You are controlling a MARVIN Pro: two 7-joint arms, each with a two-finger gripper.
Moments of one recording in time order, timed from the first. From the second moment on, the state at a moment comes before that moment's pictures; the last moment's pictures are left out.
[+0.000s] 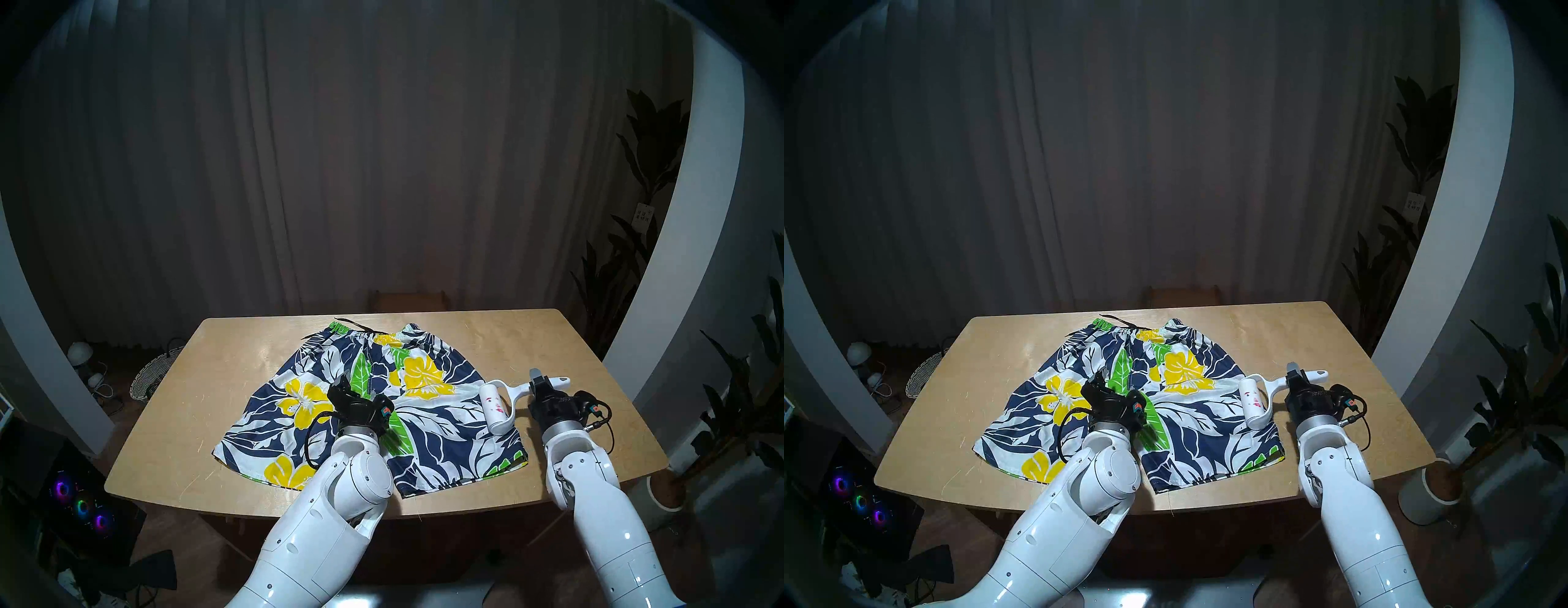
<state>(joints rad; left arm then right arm) 1.60 -1.49 -1.12 -1.48 0.66 0.38 0.31 -1.76 -1.27 1.58 -1.59 1.29 -0.11 0.06</state>
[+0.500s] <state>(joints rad) 1.64 -1.45 -1.12 -1.53 0.59 0.30 0.27 -1.77 -1.24 1.68 -1.59 1.32 -0.11 0.05</state>
